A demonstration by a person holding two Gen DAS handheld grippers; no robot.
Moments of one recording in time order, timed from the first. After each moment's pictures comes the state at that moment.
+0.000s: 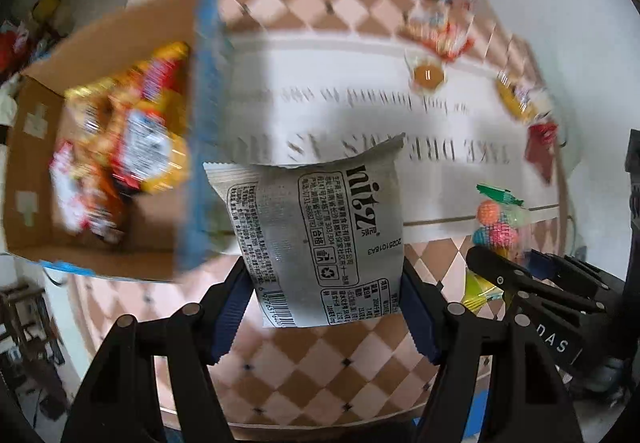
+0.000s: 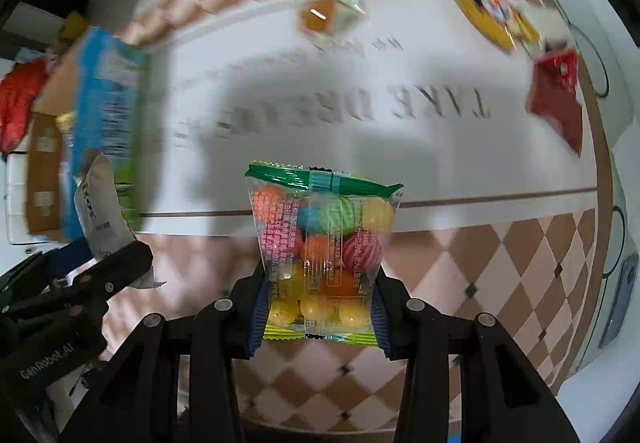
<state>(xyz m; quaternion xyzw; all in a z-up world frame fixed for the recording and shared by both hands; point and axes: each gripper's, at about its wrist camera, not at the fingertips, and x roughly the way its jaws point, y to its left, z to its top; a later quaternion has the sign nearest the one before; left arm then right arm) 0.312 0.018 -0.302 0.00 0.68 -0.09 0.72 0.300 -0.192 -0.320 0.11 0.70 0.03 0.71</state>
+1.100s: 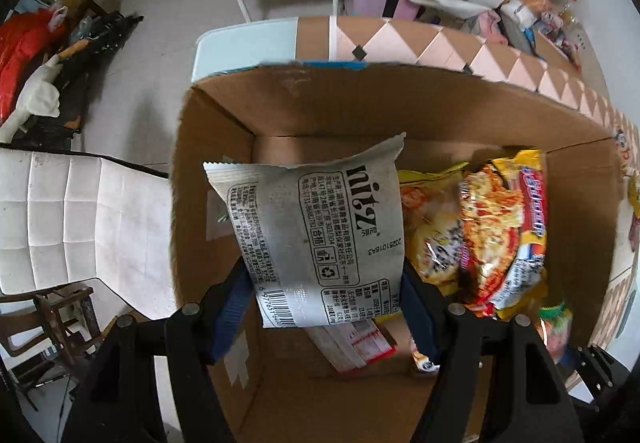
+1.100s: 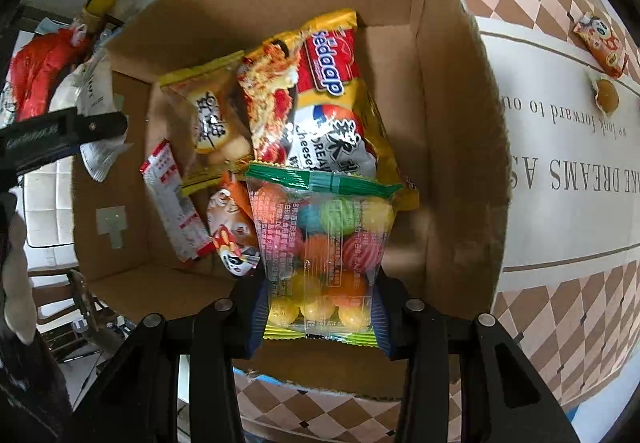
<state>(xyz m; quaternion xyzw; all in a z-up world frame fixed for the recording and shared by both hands) 0.501 0.313 -0.362 0.03 0.72 -0.01 0.69 0.390 0.121 -0.370 0.11 0.73 0.06 0.67</state>
